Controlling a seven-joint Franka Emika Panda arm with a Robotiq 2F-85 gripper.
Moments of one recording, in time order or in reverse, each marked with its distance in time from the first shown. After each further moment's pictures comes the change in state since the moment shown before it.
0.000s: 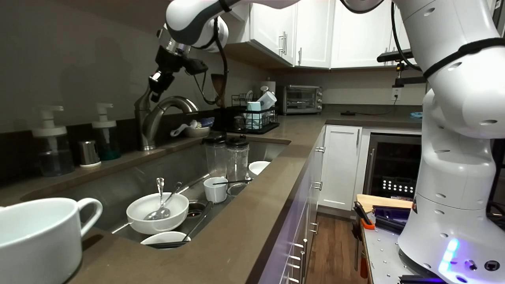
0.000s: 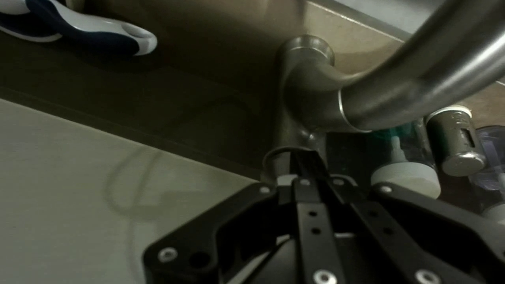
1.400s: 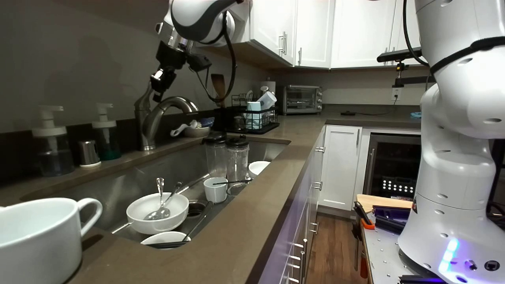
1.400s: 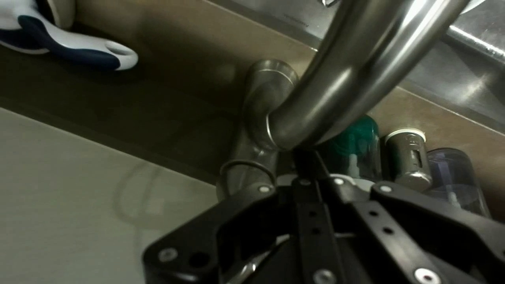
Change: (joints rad) arm 0.047 -0.112 -0.009 -0.146 -0.070 0.009 0.055
